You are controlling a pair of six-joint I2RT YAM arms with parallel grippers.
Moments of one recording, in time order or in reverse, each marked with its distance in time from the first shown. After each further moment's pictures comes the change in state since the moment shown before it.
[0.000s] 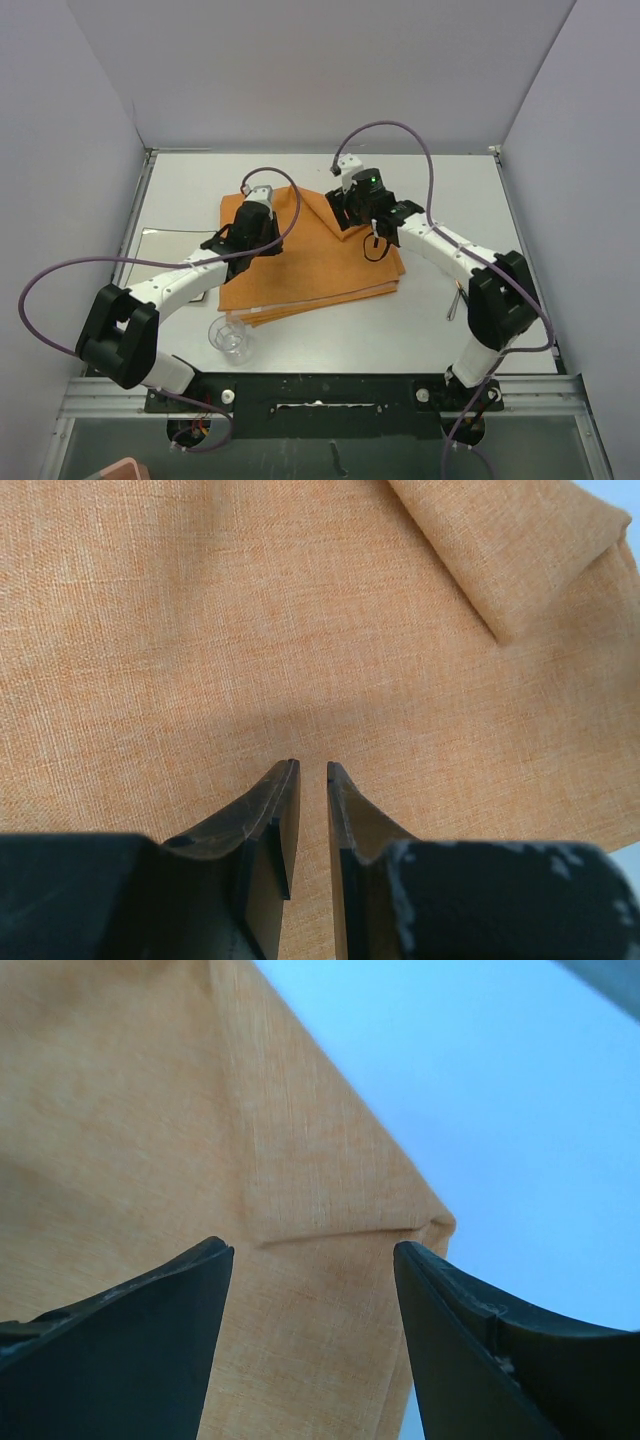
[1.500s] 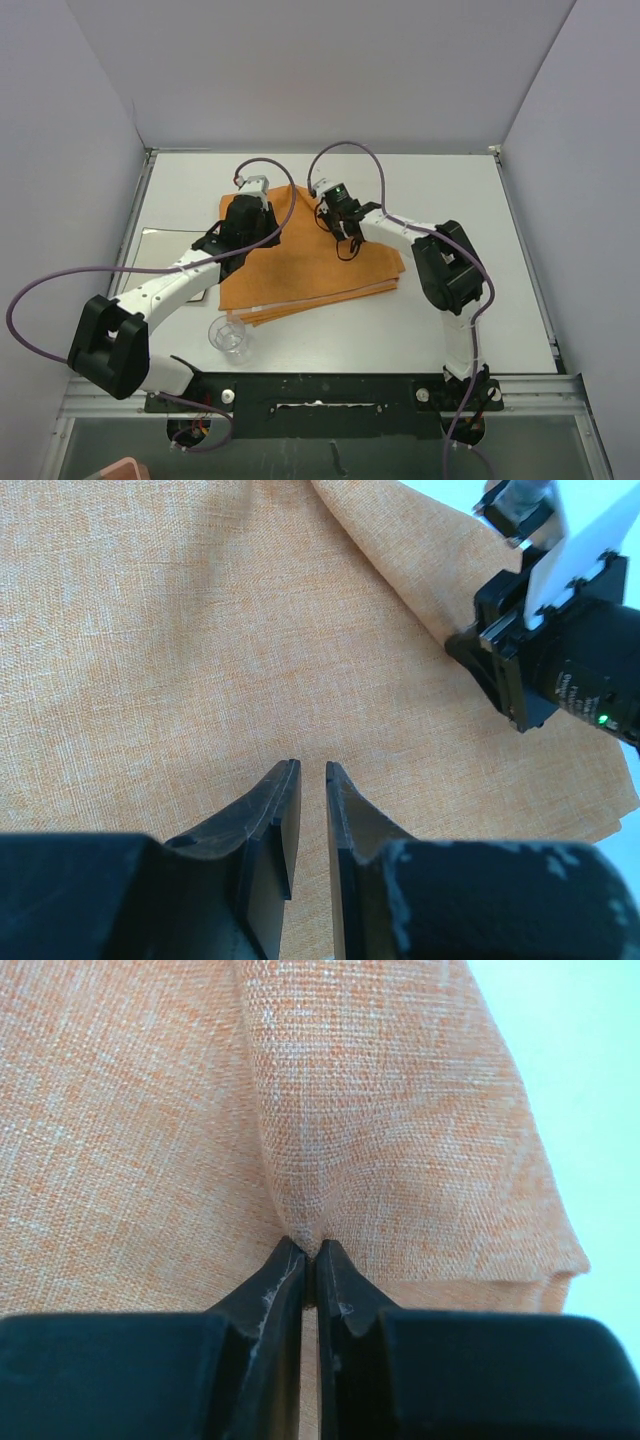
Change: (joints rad) left arm 0.016 -0.060 0.026 0.020 0.002 0.014; right arm 0.027 0.414 0.161 -0.069 0.050 -0.045
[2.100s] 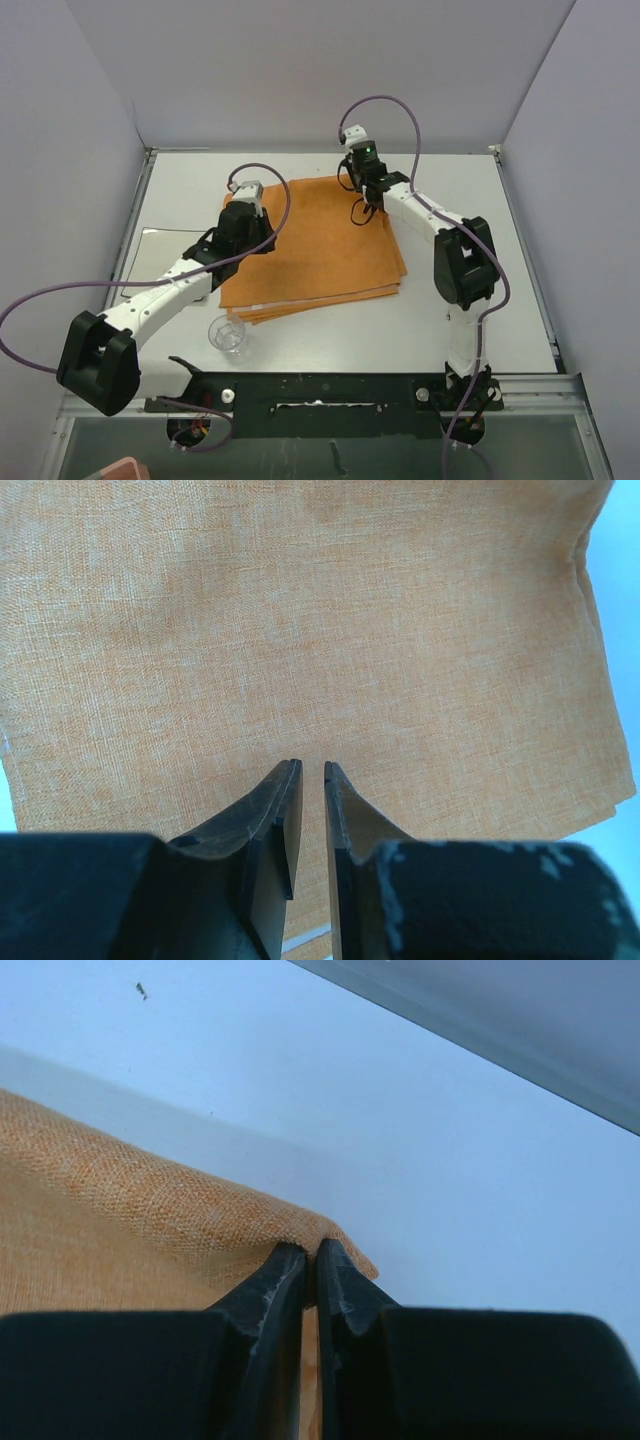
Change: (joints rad) left arm 0.000 -0.077 -0.055 -0.022 0.006 0.000; right arm -0.140 -0.069 0.163 0.069 0.145 -0.014
